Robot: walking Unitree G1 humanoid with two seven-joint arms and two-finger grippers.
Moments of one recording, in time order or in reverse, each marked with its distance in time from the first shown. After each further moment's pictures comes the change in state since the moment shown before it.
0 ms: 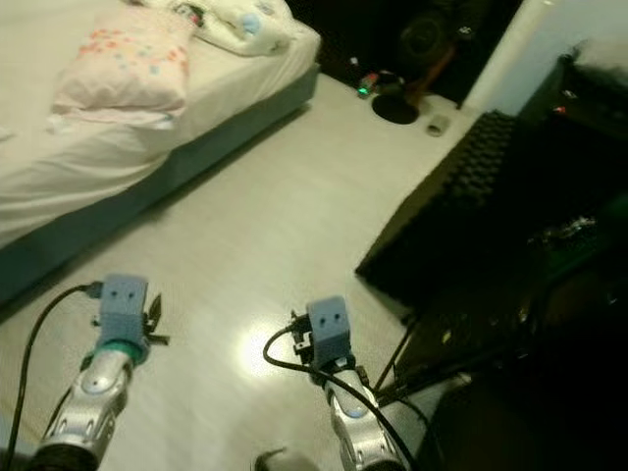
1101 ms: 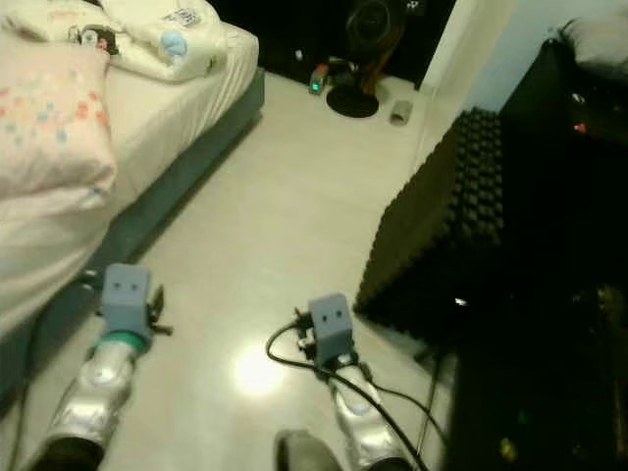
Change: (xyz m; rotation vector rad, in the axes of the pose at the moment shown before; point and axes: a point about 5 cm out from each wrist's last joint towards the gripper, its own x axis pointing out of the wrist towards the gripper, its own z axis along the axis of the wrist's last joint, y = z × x) left arm 0.005 -0.013 0.010 0.004 -0.041 -0.036; right arm 0.001 -0.007 0.001 -0.018 -0.002 -0.017
